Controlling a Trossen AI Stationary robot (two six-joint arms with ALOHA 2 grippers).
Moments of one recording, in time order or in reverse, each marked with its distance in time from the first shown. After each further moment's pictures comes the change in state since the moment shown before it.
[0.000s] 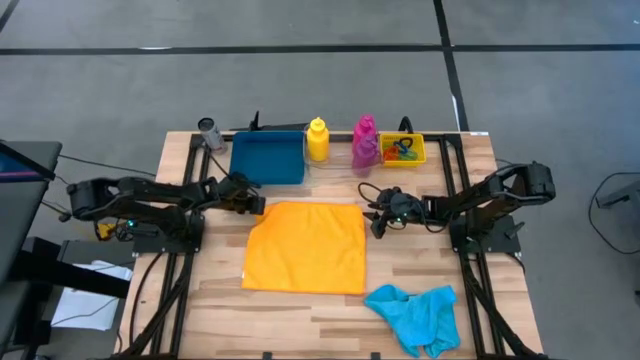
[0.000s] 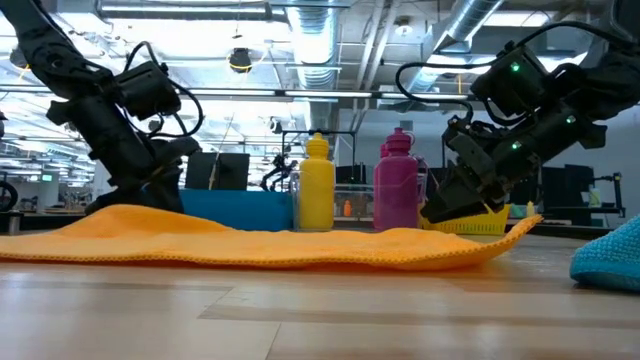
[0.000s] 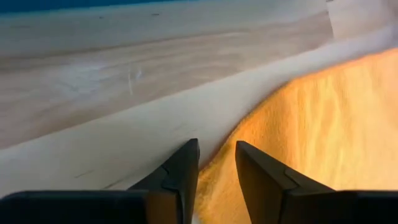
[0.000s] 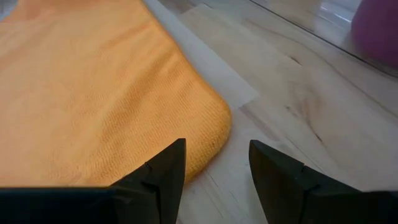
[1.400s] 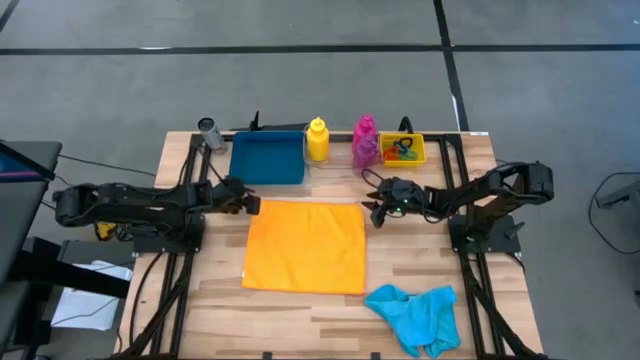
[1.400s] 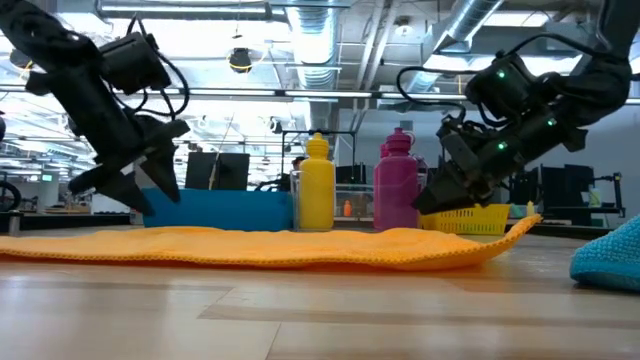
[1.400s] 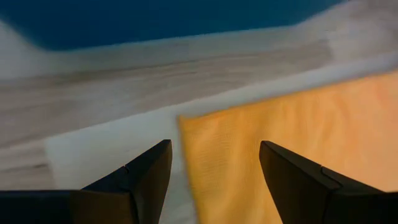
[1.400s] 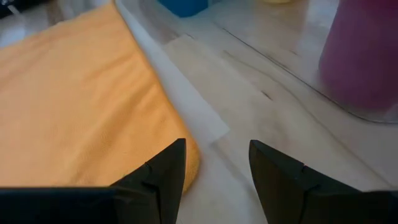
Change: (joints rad) left arm -0.114 -0.218 0.043 -0.238 -0.252 -0.094; right arm -0.148 0.000 0.003 0.069 -0.105 -0.097
